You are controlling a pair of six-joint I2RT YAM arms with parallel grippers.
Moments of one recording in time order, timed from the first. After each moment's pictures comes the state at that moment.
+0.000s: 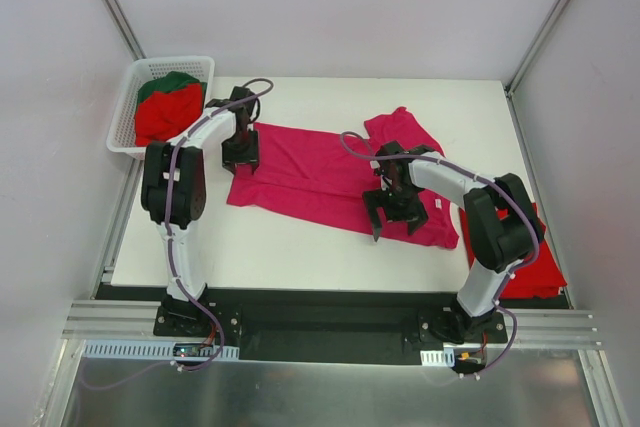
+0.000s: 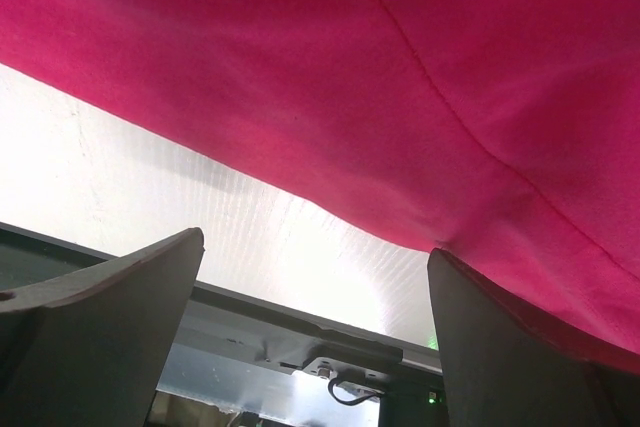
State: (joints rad) left arm -0.20 2.05 1.60 -0.91 -0.09 -0.28; right arm 0.50 1.77 1.15 -0.97 -0.12 0.24
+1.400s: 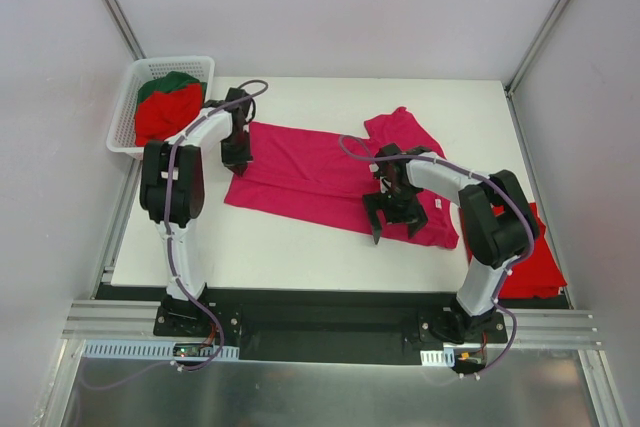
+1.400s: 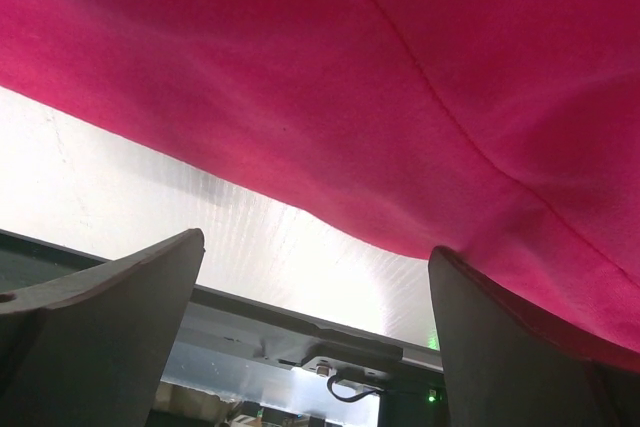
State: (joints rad) left arm -0.17 2.07 1.59 -0.91 -0.09 -0.29; right arm 0.50 1.80 1.15 -0.97 -0.13 0.23
